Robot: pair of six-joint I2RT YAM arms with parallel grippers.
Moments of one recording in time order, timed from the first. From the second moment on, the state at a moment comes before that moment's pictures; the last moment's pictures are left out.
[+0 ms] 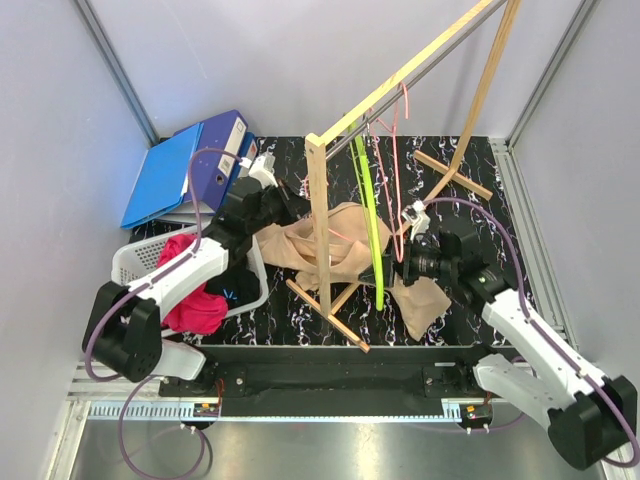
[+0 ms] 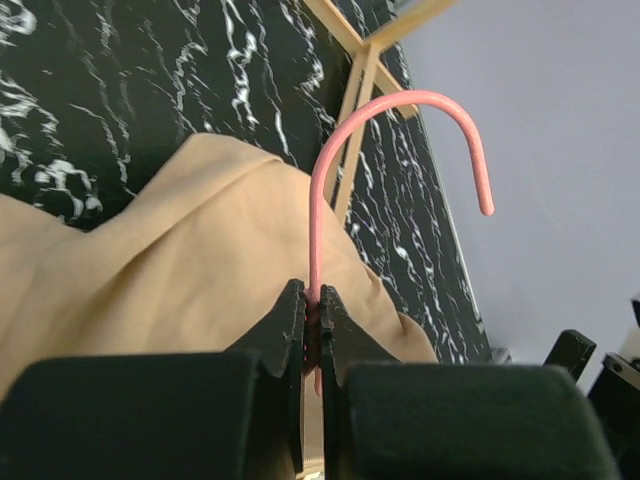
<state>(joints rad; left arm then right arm) -0.46 1.39 0.90 0.19 0.26 -0.77 0.44 0.93 0.70 -0.26 -0.71 0.58</state>
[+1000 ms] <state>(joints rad) -0.38 1.33 0.96 0.09 0.09 -0.90 0.45 0.27 0.56 -0.50 -0.09 0.76</state>
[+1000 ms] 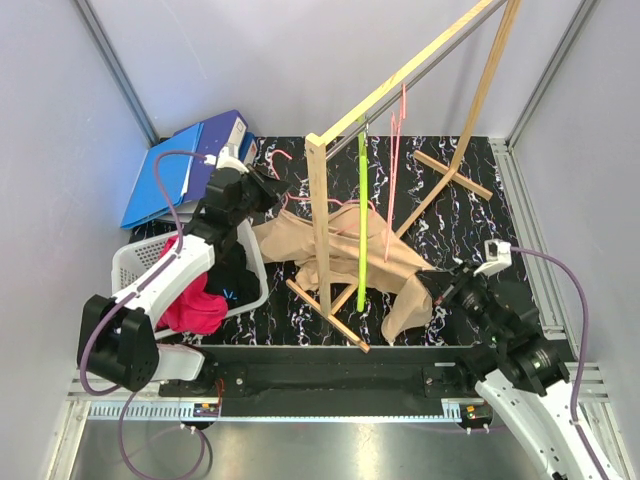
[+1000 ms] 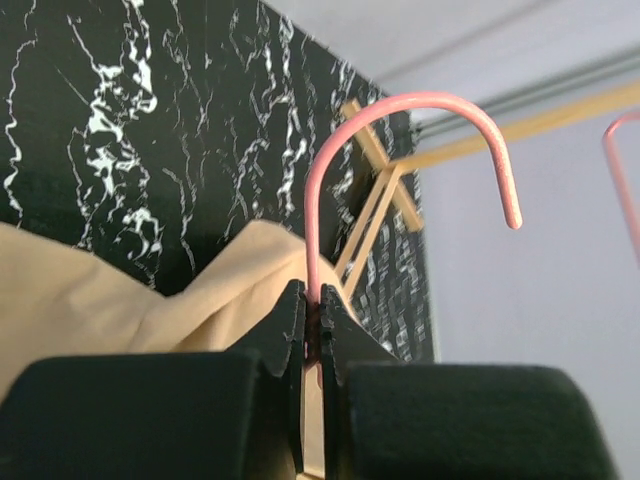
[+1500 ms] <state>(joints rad) -0.37 1.38 1.01 0.15 0.17 -0.95 0.45 0.56 0.63 -0.54 -0.20 0.68</state>
